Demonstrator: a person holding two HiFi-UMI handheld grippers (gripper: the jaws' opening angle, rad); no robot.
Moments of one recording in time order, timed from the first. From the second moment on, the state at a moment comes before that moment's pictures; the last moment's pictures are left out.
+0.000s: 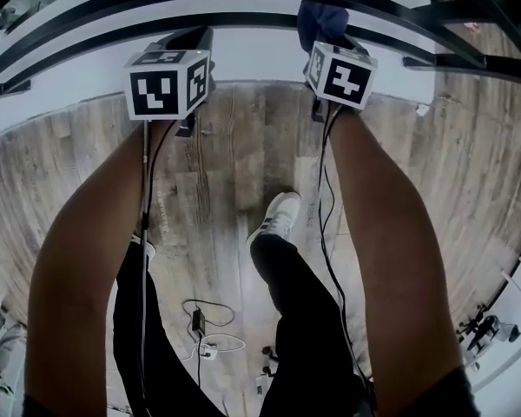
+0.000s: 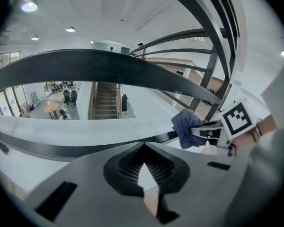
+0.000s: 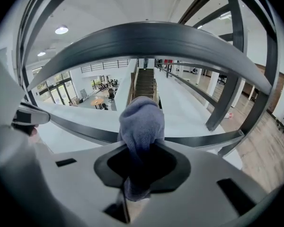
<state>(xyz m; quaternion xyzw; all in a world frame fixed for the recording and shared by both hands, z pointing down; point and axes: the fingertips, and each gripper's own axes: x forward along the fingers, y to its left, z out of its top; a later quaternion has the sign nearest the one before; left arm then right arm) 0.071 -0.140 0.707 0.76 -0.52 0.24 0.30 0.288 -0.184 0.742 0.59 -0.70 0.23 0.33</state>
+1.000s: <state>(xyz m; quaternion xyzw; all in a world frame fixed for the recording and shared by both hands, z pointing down) 0.269 -0.165 0.712 0.79 -0.47 0.27 0.30 0.570 -0.197 0.730 0.67 -0.63 0.21 0.34</state>
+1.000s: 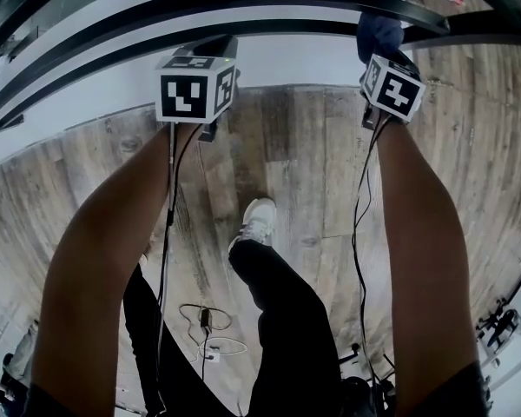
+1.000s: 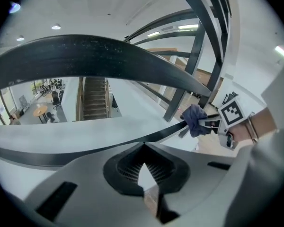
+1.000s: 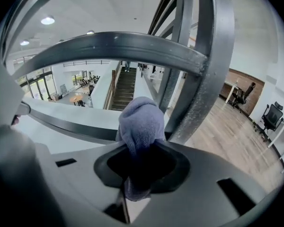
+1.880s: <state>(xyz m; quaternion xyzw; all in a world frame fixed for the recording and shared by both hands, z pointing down) 0.141 -0.060 0.427 0.83 -0.46 0.12 0.30 0.315 -0.014 0.449 0.64 -0.73 0.19 0.15</state>
